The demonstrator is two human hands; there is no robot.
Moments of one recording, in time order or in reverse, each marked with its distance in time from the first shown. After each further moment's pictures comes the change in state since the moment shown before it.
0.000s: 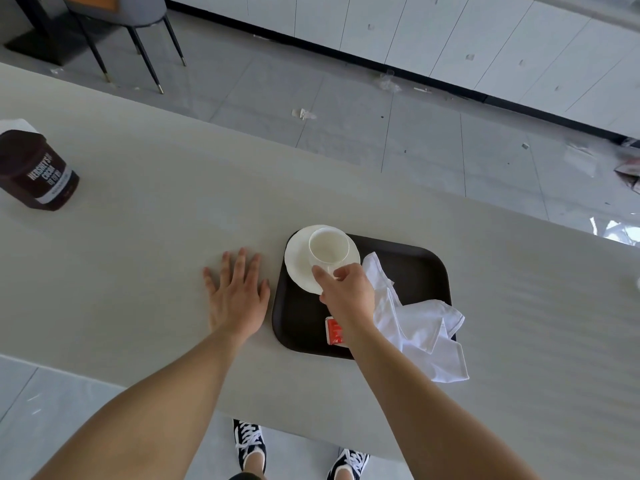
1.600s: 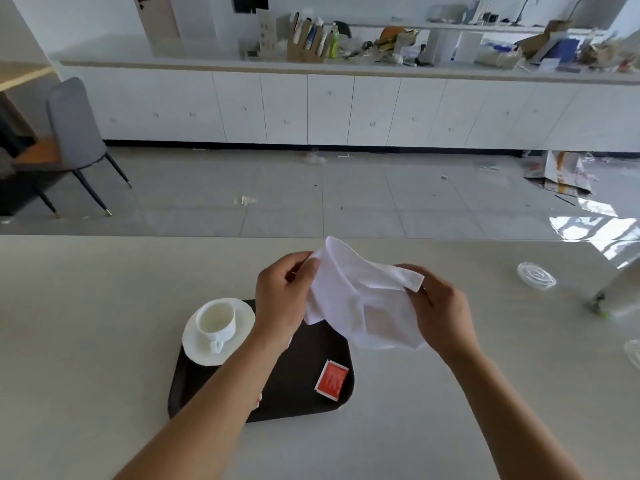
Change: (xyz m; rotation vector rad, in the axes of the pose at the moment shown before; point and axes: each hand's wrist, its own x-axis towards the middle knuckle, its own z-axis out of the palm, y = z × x) left_hand -0.050 0.309 -0.186 -1.254 0.104 0.277; right_hand 0.002 0.087 -0.329 -0.008 0.417 -0.666
